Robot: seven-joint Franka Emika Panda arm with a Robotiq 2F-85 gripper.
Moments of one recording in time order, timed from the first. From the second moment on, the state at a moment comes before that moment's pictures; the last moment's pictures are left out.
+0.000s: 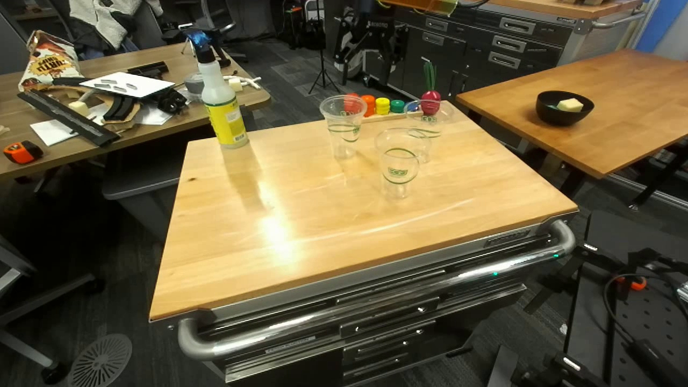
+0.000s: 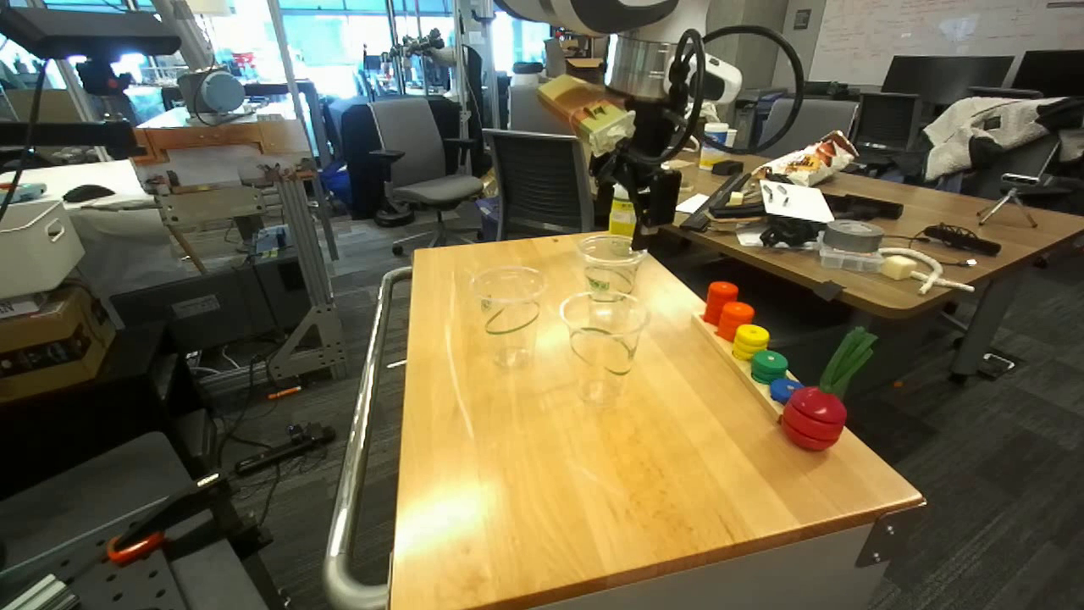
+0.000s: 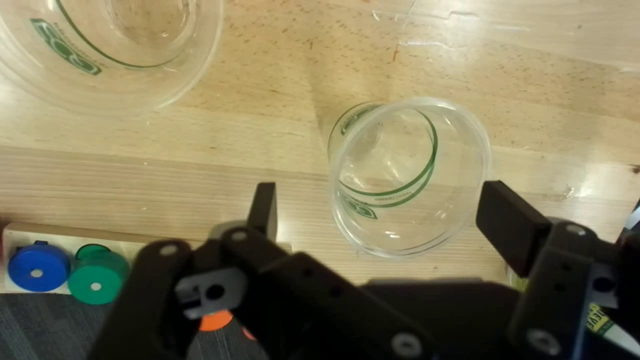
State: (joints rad) arm -0.06 0.41 -0.07 -1.72 0.23 2.18 0.17
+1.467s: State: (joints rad) arm -0.05 0.52 -0.07 -1.68 0.17 2.29 0.30
